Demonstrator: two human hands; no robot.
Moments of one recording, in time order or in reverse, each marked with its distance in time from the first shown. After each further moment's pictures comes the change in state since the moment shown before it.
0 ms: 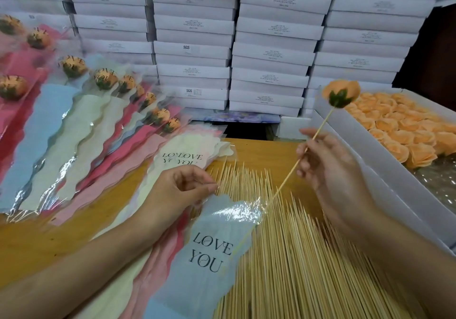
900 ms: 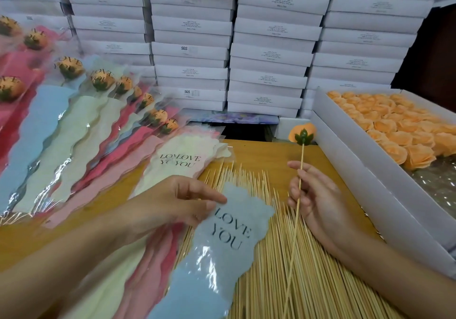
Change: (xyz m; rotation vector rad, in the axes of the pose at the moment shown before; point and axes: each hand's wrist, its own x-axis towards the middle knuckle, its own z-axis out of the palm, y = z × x) left_hand -0.005 0.028 -0.010 0.157 -0.383 -0.294; right_hand -0.010 0.039 -0.018 0.104 -0.015 0.198
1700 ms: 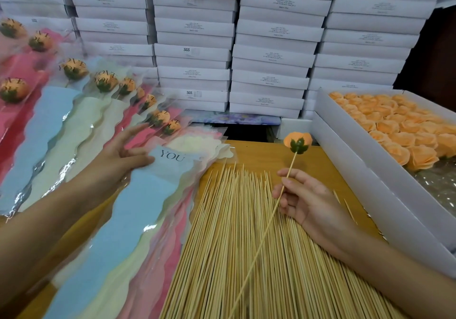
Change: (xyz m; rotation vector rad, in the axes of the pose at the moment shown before) left_hand 0.004 -0.020 -0.088 -0.105 0.529 0.101; right_hand -0.003 0.001 0.001 -0.062 -0.209 0.122
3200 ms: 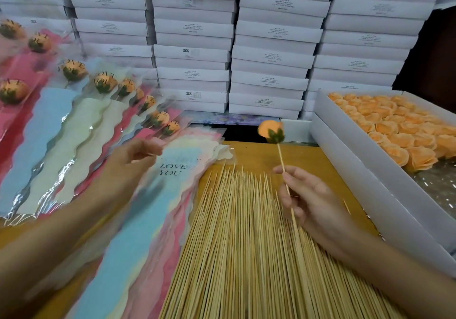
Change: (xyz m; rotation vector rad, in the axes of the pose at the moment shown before) left_hand -0.006 -0.007 0.023 0.313 0.167 0.163; right_hand -0.006 -0.010 0.004 -0.087 -0.063 -0.006
